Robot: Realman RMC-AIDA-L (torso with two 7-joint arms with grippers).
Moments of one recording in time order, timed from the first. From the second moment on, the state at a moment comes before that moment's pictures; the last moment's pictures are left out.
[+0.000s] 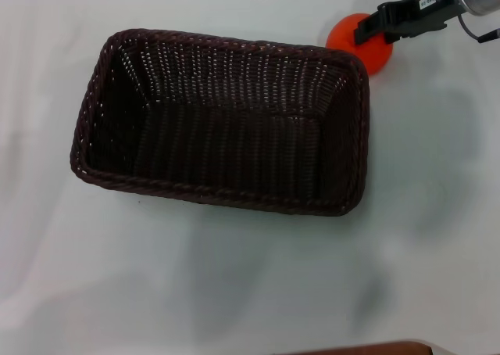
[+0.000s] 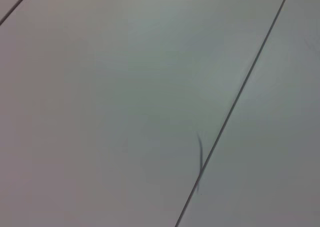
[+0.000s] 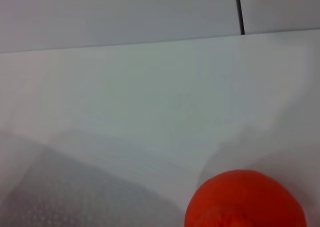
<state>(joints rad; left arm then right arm) -0.18 -2.16 -2.82 -0.40 1.19 -1.63 2.04 0.87 2.07 -0.73 -0.80 0.38 1.24 2.66</state>
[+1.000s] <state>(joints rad) -0.19 -2.16 -2.80 -0.40 1.19 -1.60 2.04 0.84 2.09 -0.78 -0.99 0.38 1.25 2.69</state>
